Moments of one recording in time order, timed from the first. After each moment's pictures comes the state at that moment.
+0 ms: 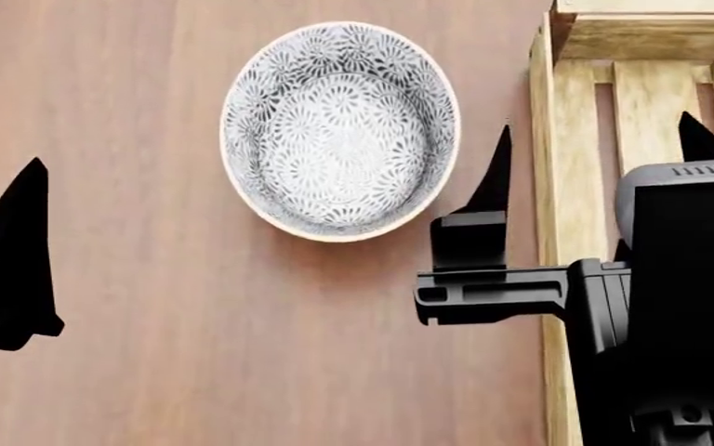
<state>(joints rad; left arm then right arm) -0.61 -0.33 -0.27 0.89 -1.16 -1.23 -0.57 0.81 0.52 0.11 -0.88 1.30 1.31 0.92</state>
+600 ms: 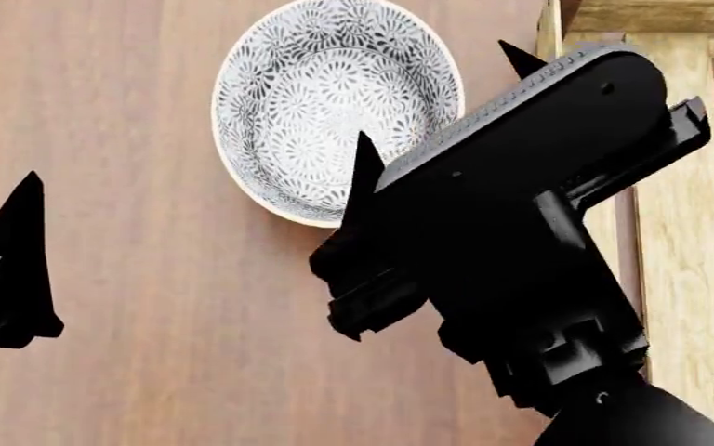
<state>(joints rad) -0.57 -0.35 -0.23 0.87 -1.09 -1.18 -0.56 1.06 0.67 -0.45 -0.82 0.86 1.19 0.48</state>
